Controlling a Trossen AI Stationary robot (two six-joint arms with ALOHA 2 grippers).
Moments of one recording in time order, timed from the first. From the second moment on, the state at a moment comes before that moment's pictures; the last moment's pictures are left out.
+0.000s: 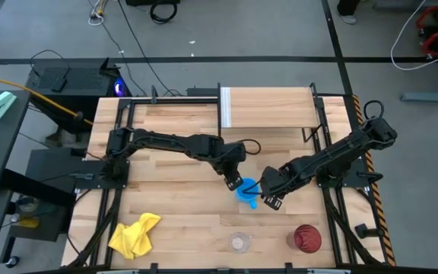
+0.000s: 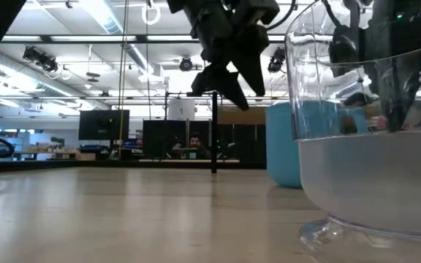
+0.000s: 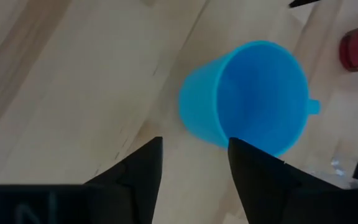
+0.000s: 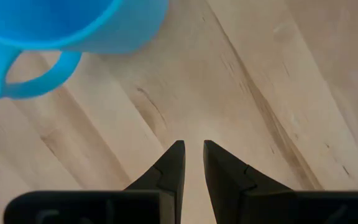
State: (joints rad) left arm -0.02 2.04 1.73 -0.75 0.11 -0.56; right arm 0.37 1.47 0.94 -0.92 0.05 0.98
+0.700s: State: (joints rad) left arm -0.07 2.09 1.73 -0.66 0.13 -0.67; right arm 0.39 1.47 0.94 -0.77 0.09 0.97
